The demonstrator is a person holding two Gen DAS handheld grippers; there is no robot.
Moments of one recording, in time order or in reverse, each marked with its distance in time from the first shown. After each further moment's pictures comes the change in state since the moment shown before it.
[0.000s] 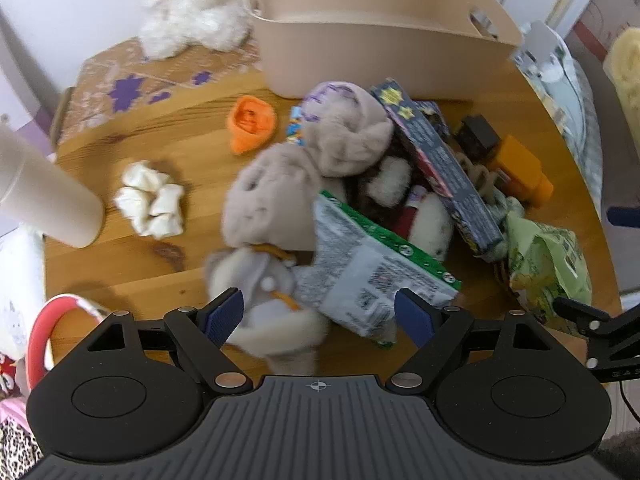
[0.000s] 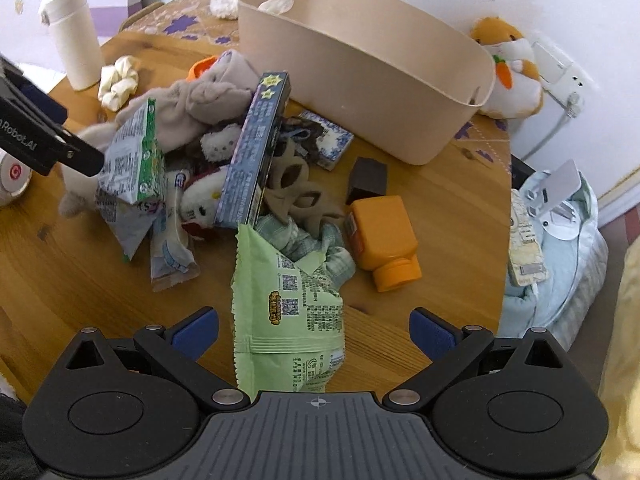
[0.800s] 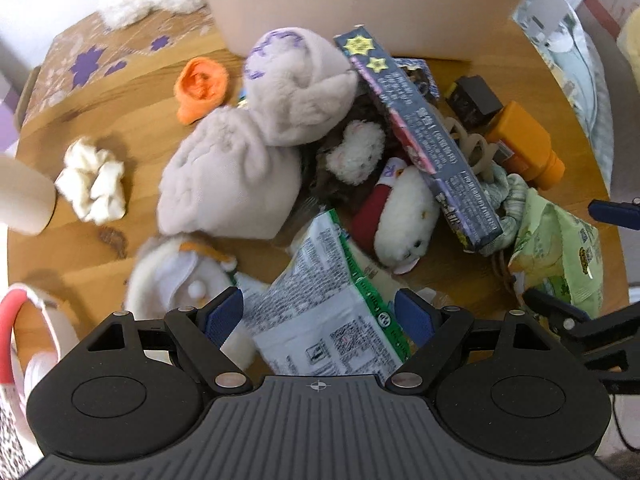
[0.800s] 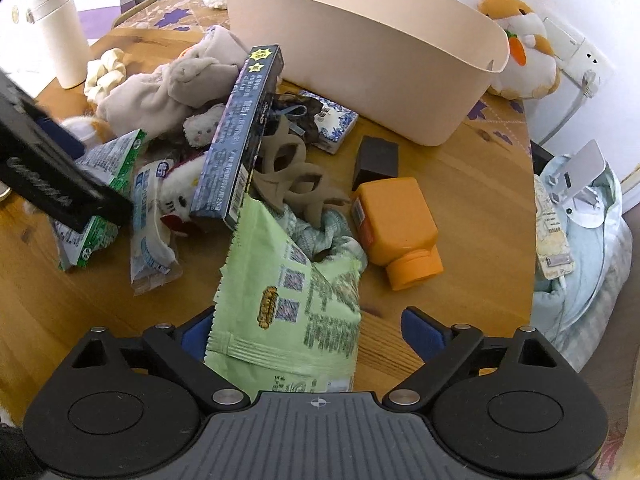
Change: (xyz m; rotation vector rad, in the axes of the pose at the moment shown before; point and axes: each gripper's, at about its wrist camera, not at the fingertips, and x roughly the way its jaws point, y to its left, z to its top) left arm 0.044 -0.018 0.002 -0.022 0.093 0.023; right arm 0.037 -0.010 -0.005 0.056 -0.016 0.047
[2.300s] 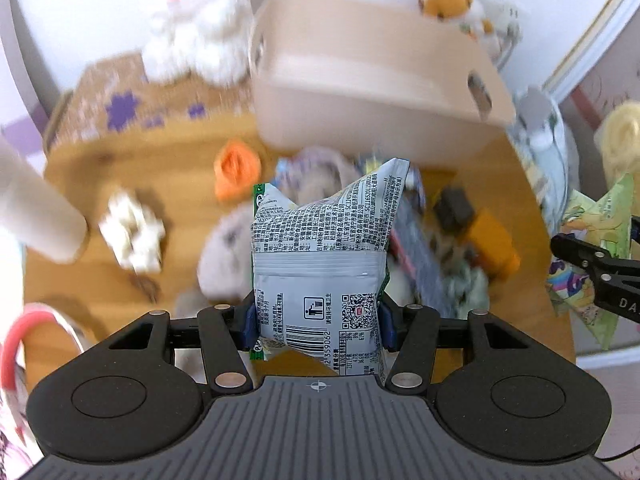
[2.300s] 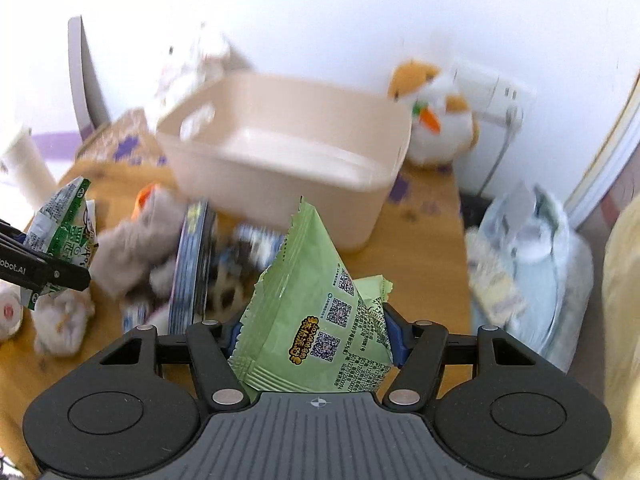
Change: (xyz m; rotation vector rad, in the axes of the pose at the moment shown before) left arm -0.085 0.031 0.029 -0.094 -0.211 -0.080; right arm -0.074 -0.058 0.053 0.175 -0.255 -0.044
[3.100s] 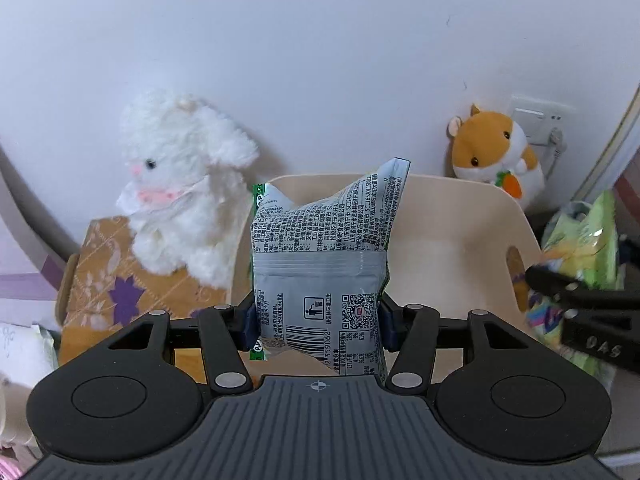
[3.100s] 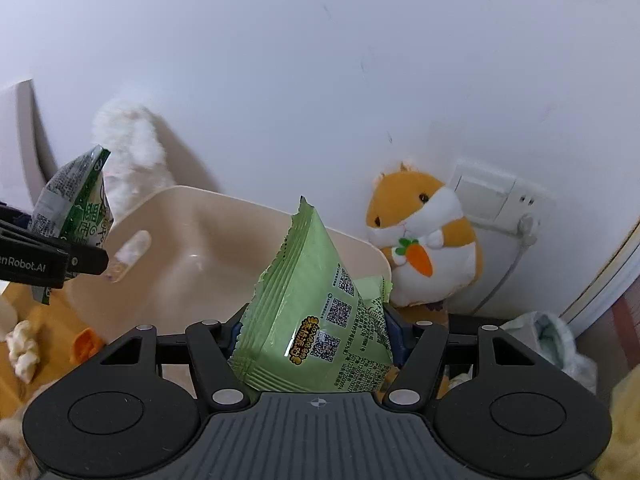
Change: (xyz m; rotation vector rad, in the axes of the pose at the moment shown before) left arm 0.045 -0.048 0.180 0.041 -0.213 0.142; right arm 0.104 -0.047 0.129 0.034 -0.082 0.003
